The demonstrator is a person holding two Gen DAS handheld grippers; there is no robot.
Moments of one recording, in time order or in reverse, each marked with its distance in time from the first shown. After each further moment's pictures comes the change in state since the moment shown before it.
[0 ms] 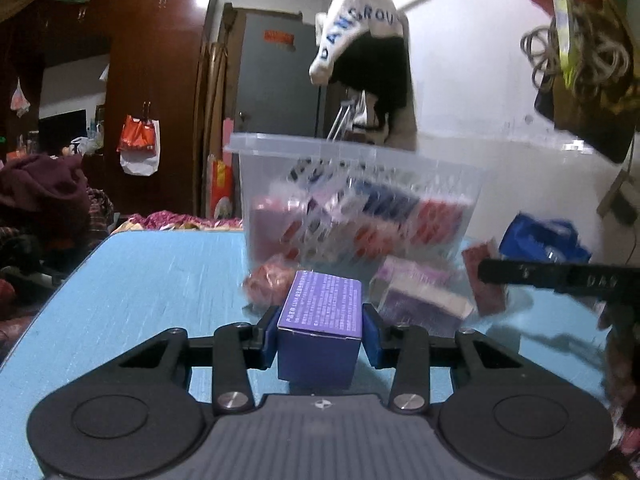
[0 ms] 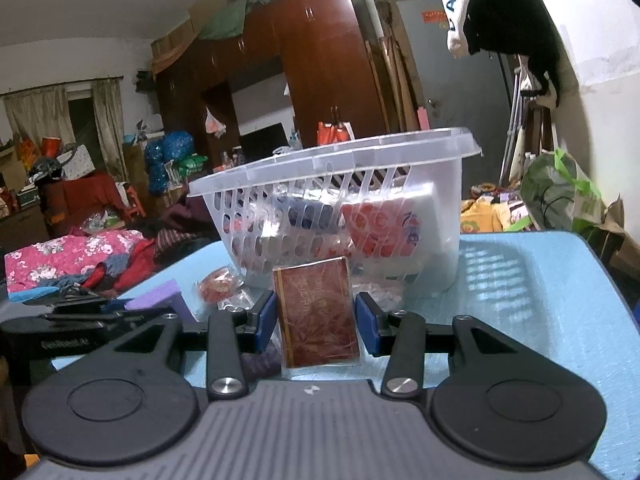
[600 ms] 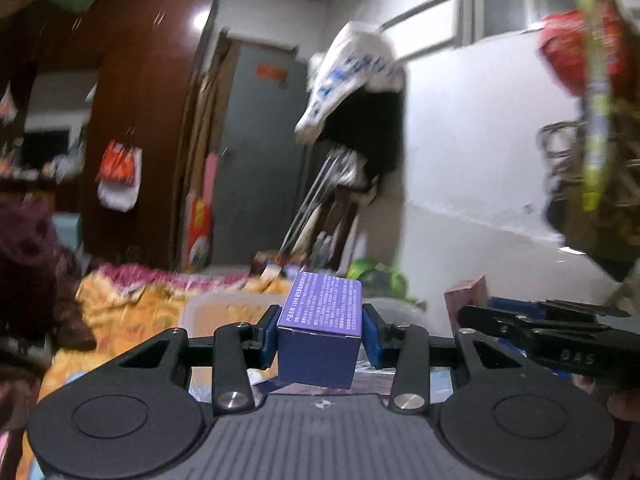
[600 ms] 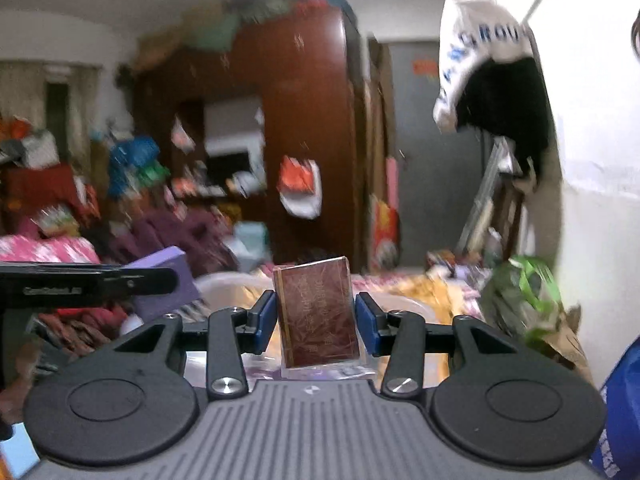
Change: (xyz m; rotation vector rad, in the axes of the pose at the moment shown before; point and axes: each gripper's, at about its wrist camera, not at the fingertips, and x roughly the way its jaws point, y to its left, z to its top) left arm 0.073 -0.006 0.170 -0.074 -0.057 -0.051; right arm 0.051 0.010 0.156 -0.146 -0.040 -0.178
